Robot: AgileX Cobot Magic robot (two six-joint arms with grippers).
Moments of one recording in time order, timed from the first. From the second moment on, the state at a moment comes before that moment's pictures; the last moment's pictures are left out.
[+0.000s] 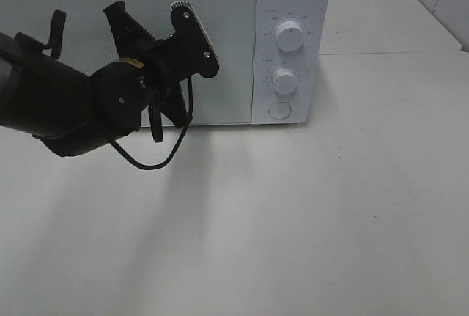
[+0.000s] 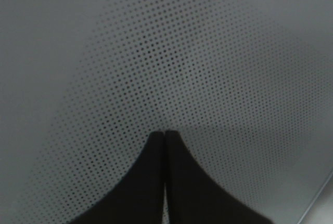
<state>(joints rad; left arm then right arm) -0.71 1.99 -1.01 -0.84 -0.75 1.57 0.03 -0.01 -0.50 -0.03 1.01 0.00</state>
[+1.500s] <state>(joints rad) -0.77 1.71 -1.06 -1.42 -0.22 1.45 0.03 -0.01 -0.50 -0.03 1.01 0.00</state>
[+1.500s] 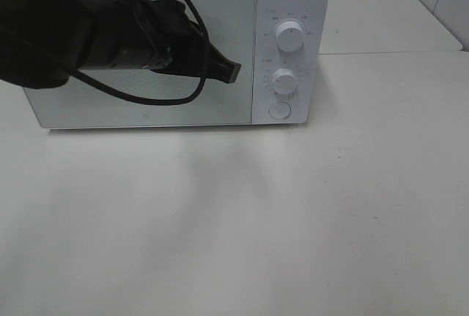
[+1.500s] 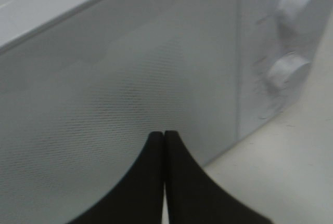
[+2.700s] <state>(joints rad) -0.38 1.33 -1.07 -0.22 0.96 0.19 0.03 -0.01 -0.50 -0.03 1.01 0.00</state>
